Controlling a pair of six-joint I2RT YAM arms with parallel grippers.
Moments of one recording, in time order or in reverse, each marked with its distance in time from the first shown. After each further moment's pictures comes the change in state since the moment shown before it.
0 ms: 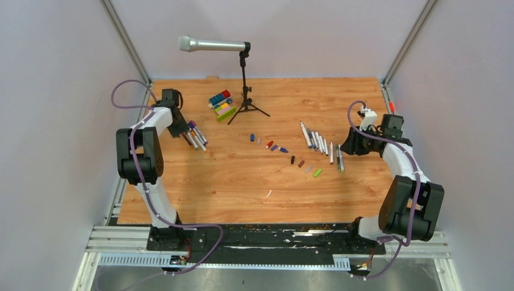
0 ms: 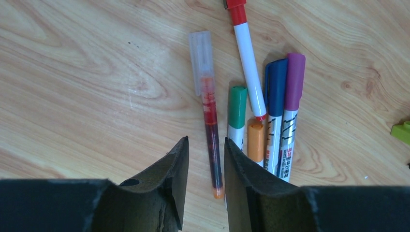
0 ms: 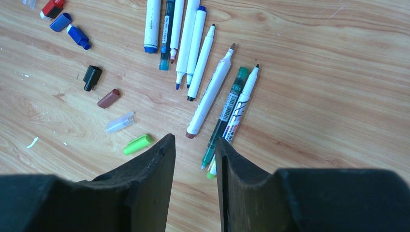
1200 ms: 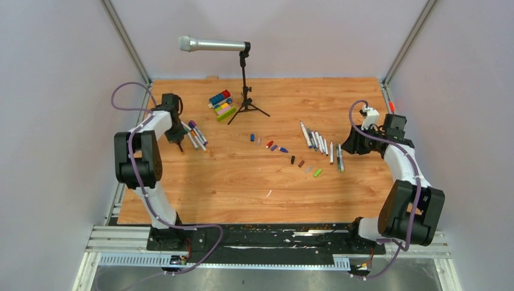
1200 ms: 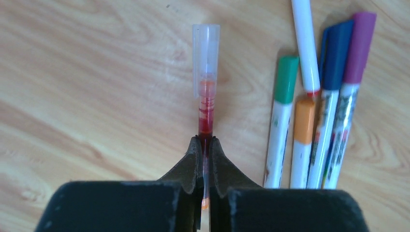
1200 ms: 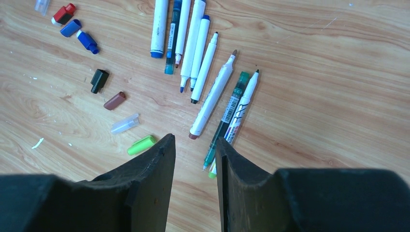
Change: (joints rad) left arm 0.000 0.009 -0.017 -0.075 -0.071 0.058; right arm -0.010 -0.029 0.000 -0.002 -0.016 0.000
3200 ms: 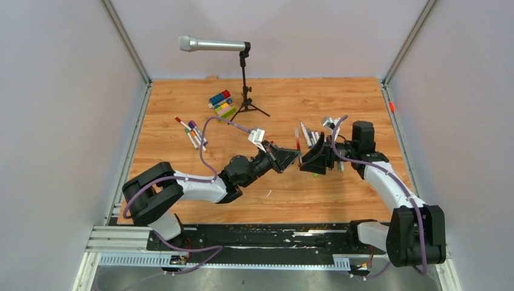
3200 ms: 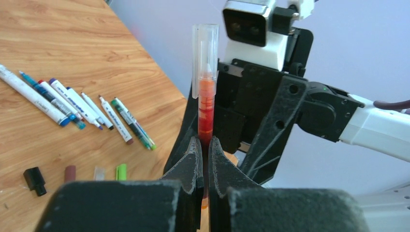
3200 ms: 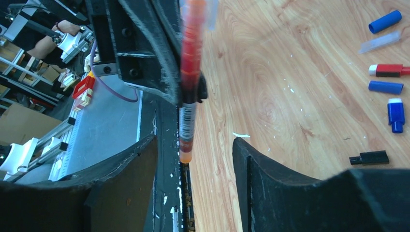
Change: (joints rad) left arm -1.104 -0.328 -0.681 1.739 0.158 -0.345; right arm 0.353 -0.186 -0.222 0.349 -0.755 0.248
